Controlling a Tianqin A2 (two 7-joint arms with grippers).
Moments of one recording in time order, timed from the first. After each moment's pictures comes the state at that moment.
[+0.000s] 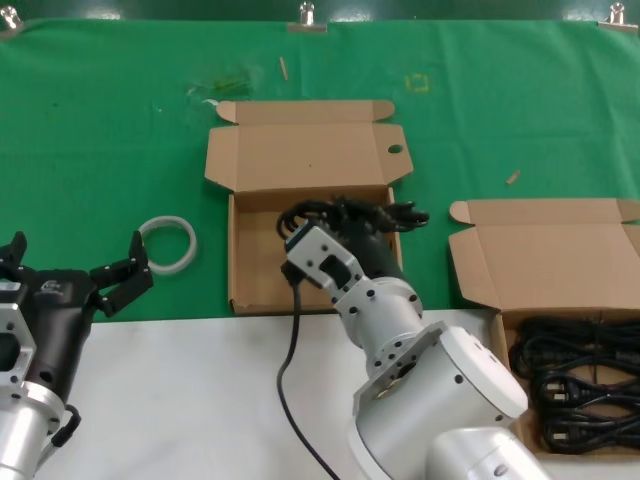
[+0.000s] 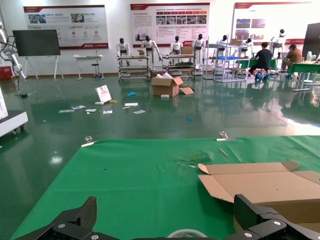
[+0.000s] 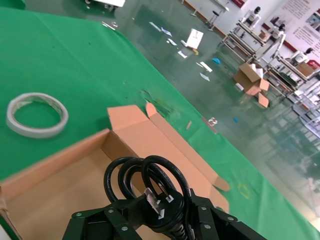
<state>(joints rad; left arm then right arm) 0.00 -0.30 1.60 -1.60 -1.80 0.00 0.00 0.40 -0.04 -2.13 1.40 2.62 0.62 -1.58</state>
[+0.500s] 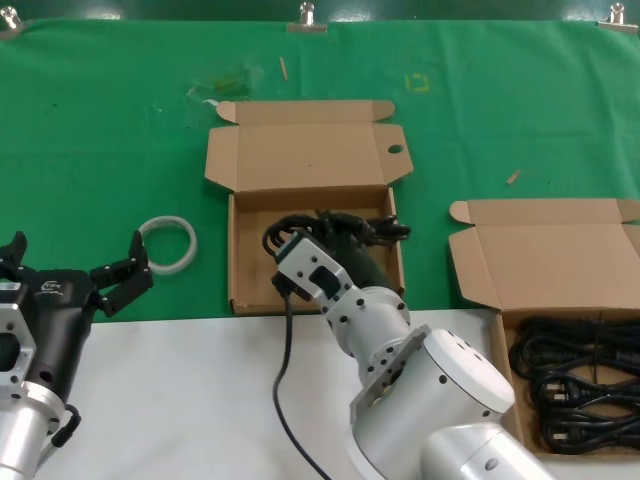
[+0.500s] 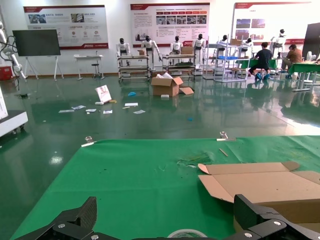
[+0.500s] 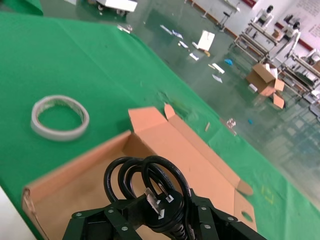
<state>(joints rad) 0.00 -0.30 1.60 -1.60 -1.80 0.00 0.00 0.45 0.00 -2.22 1.32 2.65 0.59 -1.48</state>
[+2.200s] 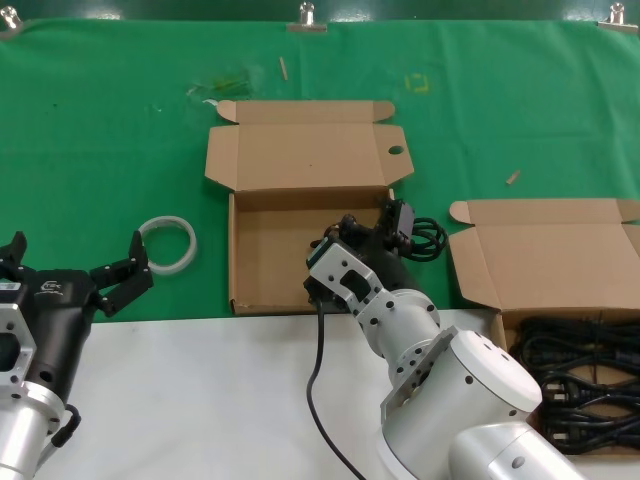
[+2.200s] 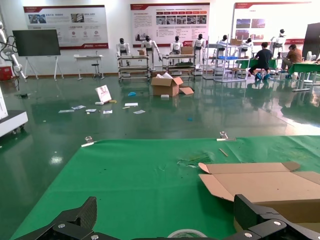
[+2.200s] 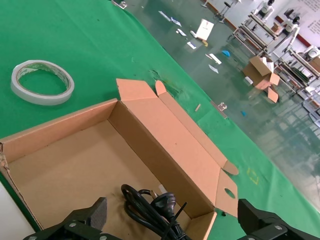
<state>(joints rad) 0.00 -0.30 1.60 -1.60 -1.80 0.00 0.00 0.46 0.07 -2.22 1.31 2.65 0.59 -1.47</state>
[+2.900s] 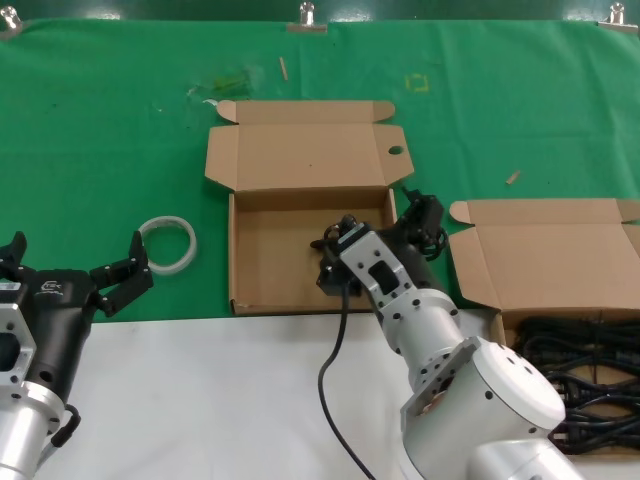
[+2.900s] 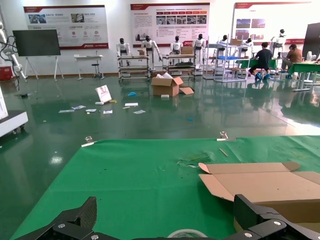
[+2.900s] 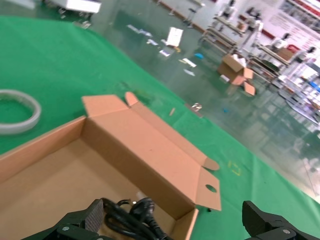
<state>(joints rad) 0.00 -0.30 1.60 -1.60 -1.80 0.00 0.00 0.40 0.07 -2.15 1.35 2.54 0.52 -1.28</state>
